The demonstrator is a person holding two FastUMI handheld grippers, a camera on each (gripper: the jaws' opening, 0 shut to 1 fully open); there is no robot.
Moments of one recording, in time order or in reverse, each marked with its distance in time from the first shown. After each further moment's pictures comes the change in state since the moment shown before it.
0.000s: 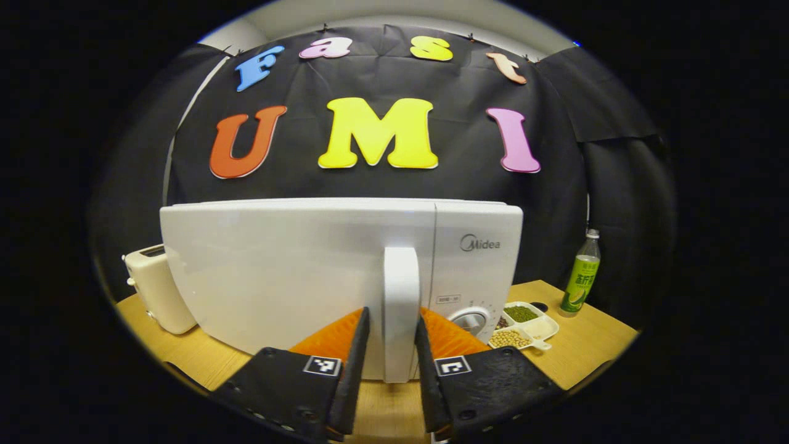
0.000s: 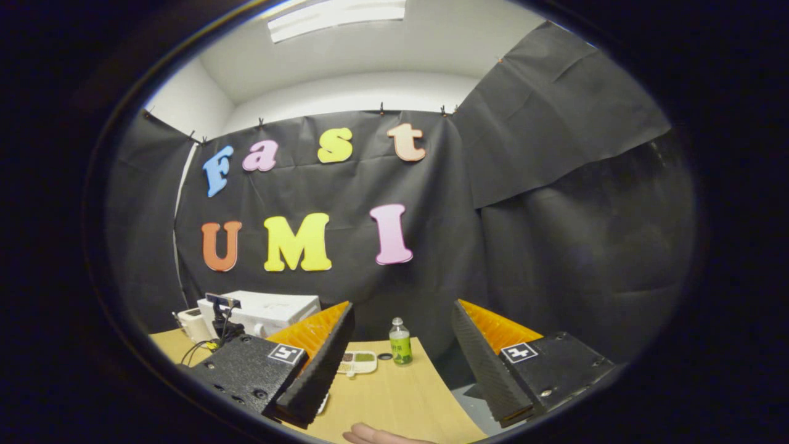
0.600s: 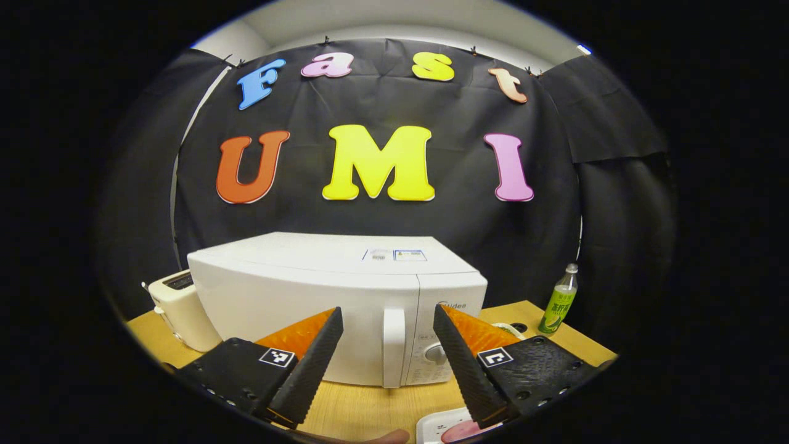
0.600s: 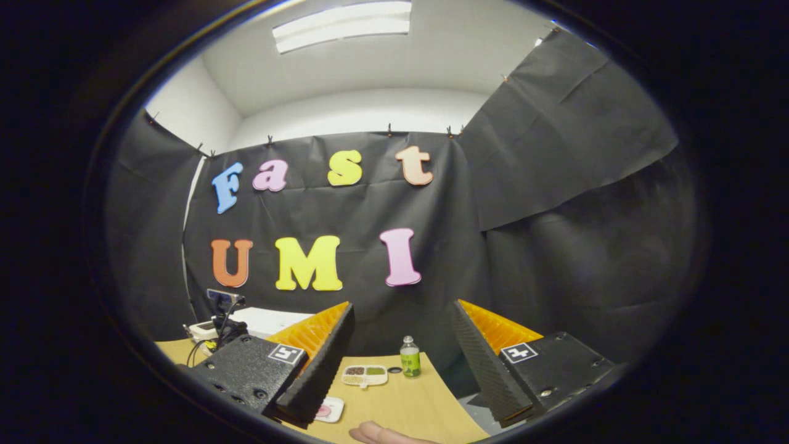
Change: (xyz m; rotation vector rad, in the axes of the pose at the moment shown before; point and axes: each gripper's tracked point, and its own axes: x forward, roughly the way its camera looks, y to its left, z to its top) left arm -0.032 0.005 0.053 -0.051 0.012 0.028; right arm -0.036 0.023 0.058 0.002 -0.096 0.017
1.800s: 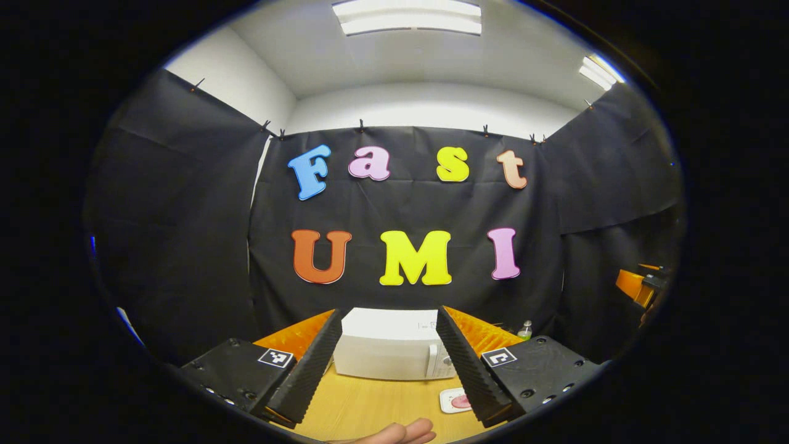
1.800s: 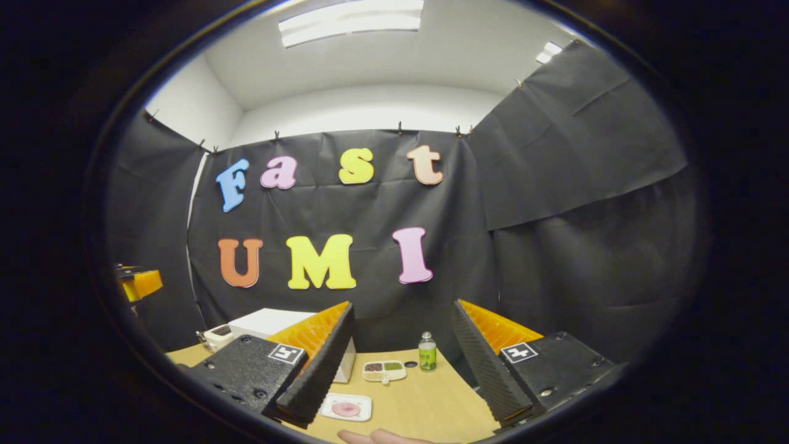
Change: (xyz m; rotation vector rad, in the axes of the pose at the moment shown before) left arm -0.350 0.074 0.241 -0.006 -0.271 0.067; right arm -0.035 0.081 0.049 -0.001 0.032 -0.004
